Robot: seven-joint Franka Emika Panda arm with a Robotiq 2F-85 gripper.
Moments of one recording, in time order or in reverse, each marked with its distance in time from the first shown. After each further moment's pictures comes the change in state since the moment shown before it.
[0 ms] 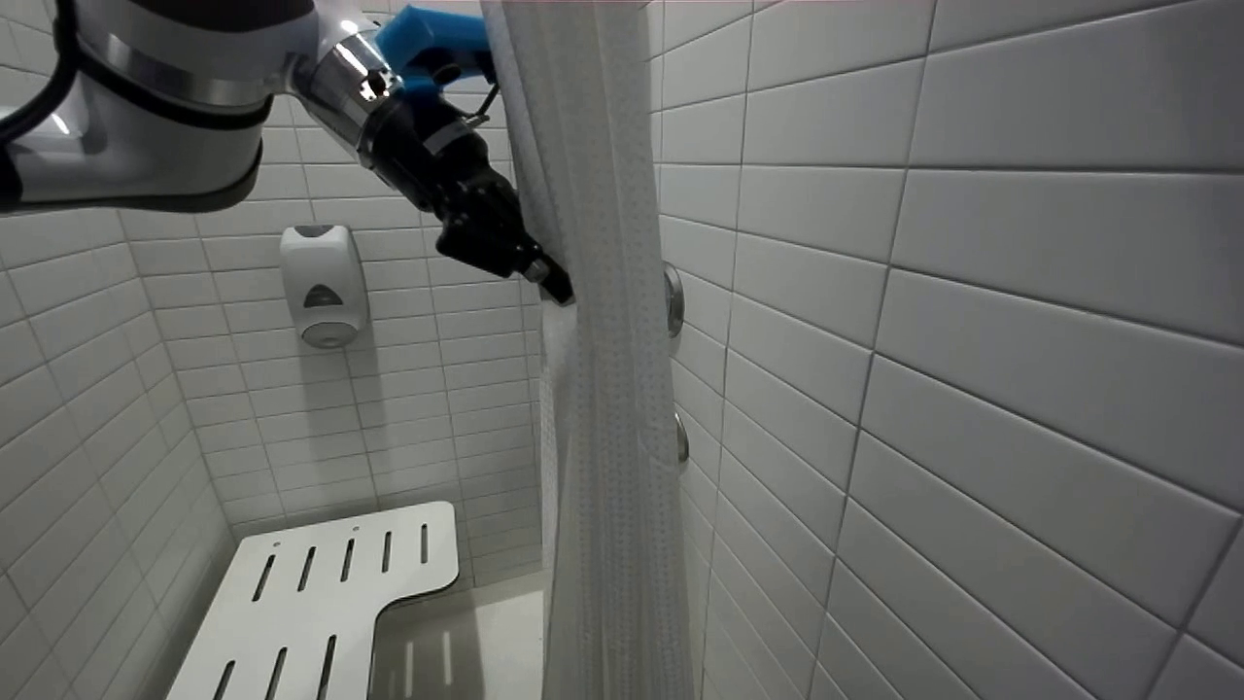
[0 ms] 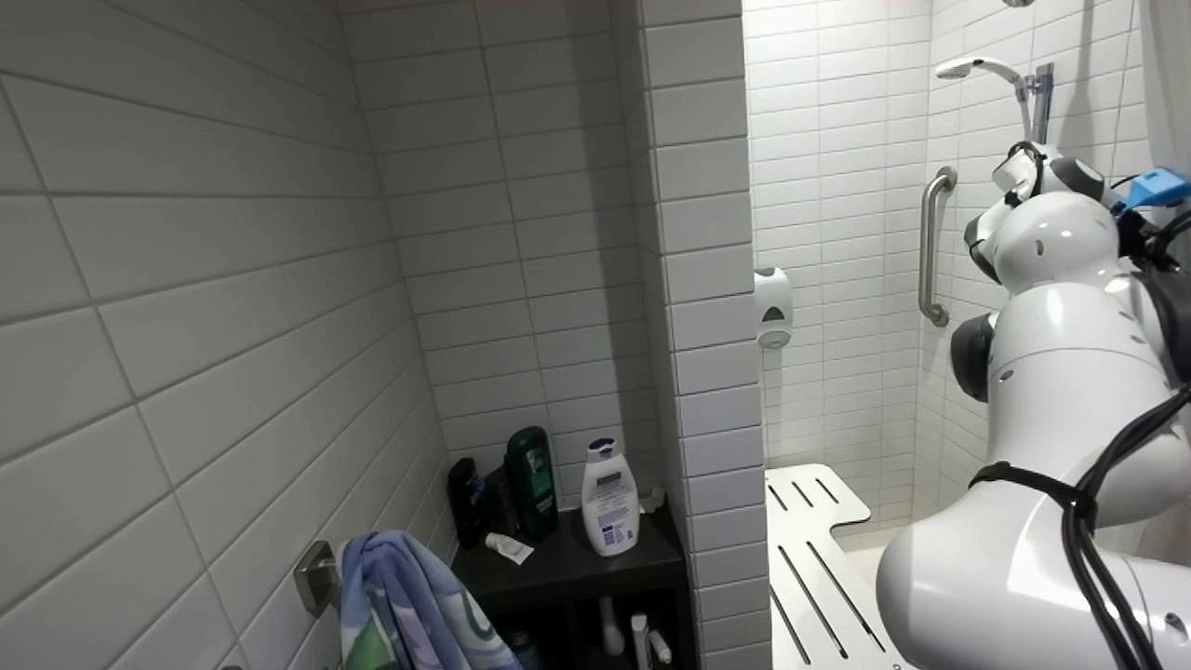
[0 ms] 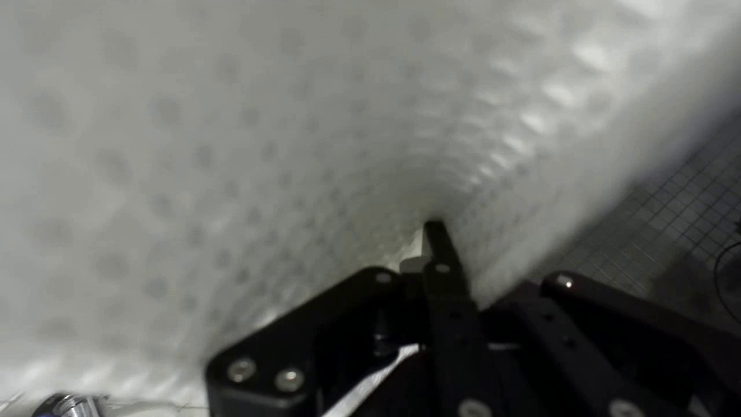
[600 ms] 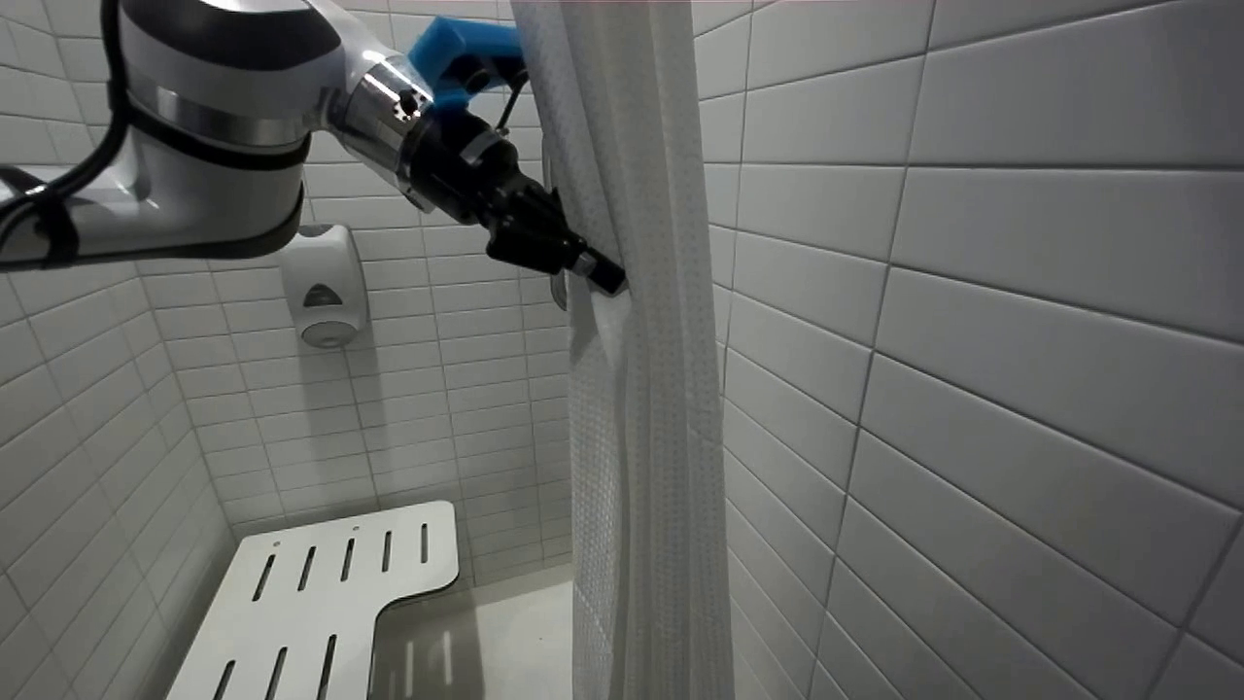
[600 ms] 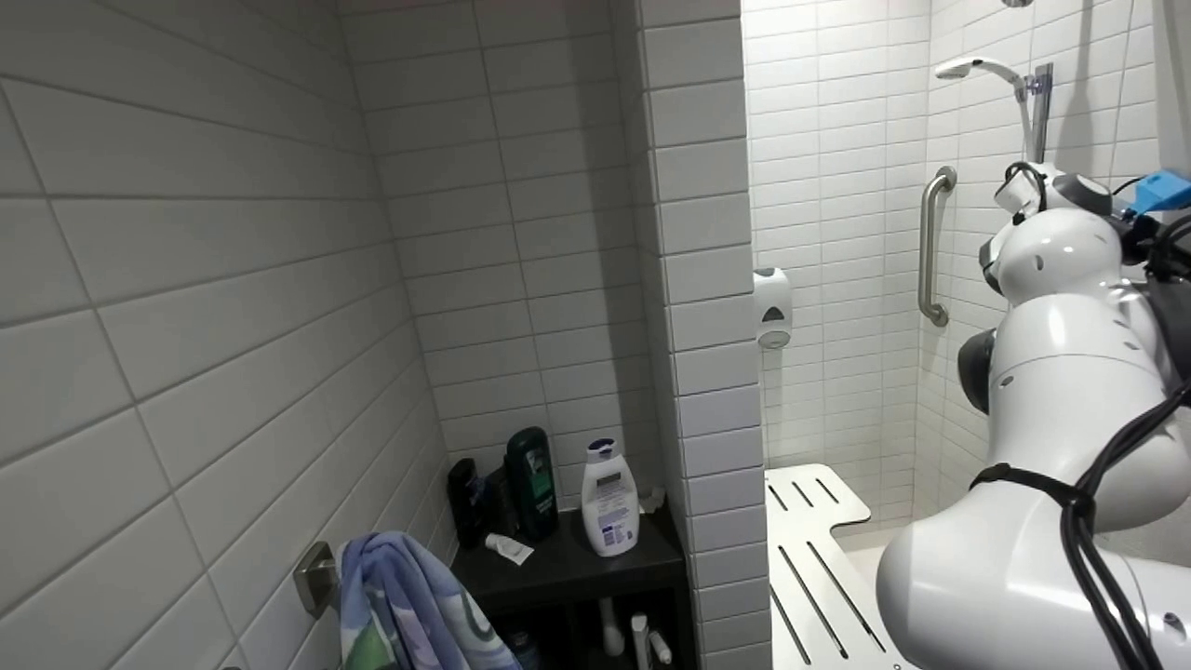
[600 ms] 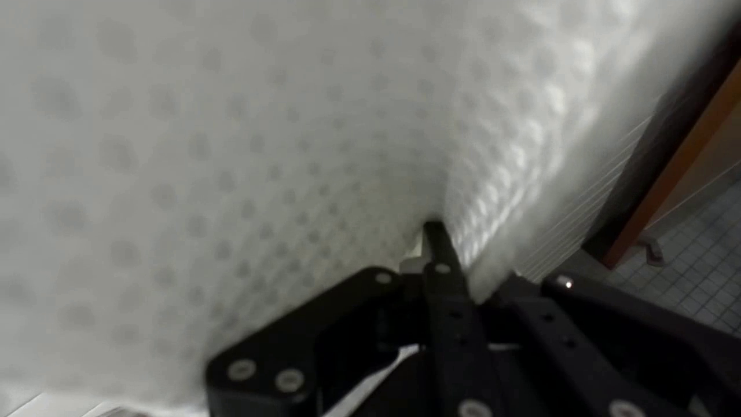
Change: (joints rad) arm -0.010 0.050 -0.063 0.011 -0.086 0.097 0.000
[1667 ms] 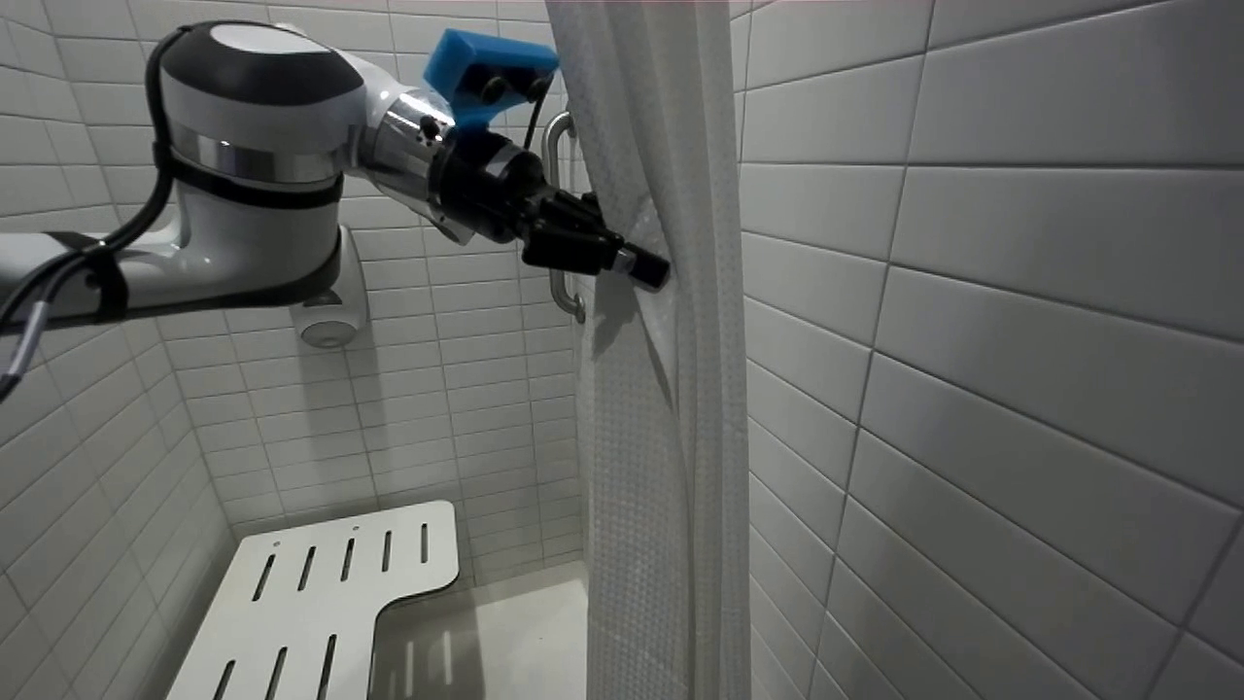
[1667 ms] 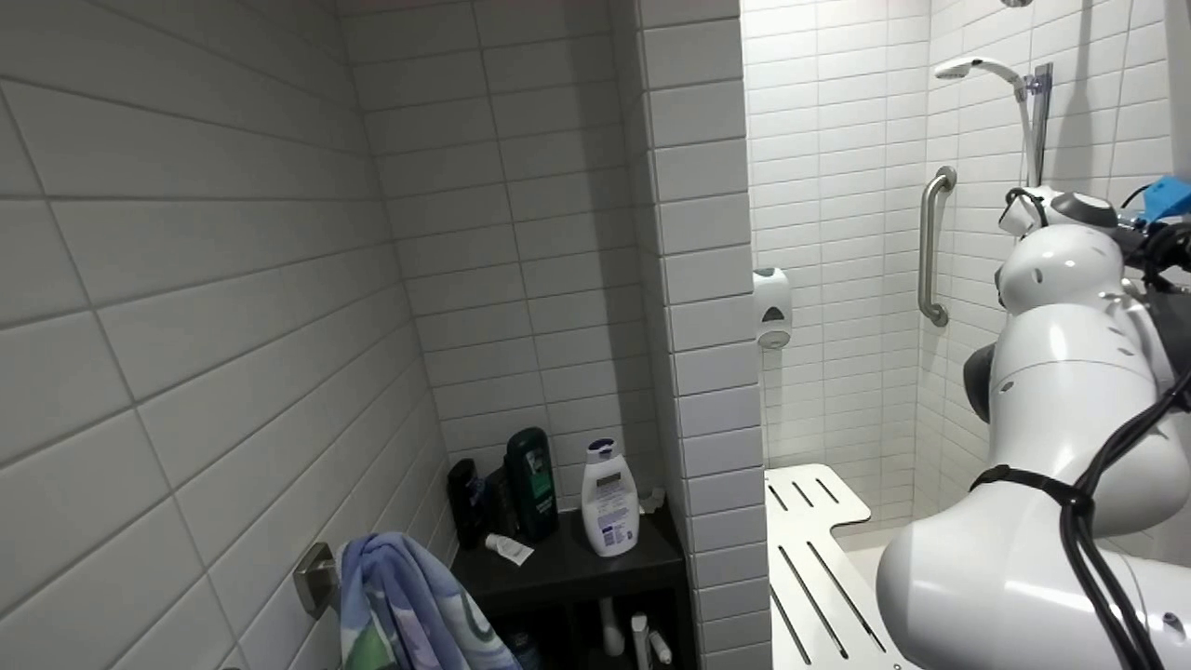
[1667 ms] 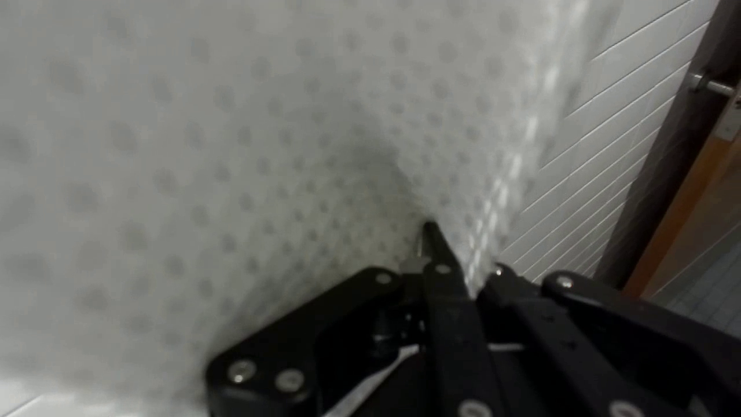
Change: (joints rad) arm -0.008 0.044 -0.048 0.000 -0.145 0.008 0.039
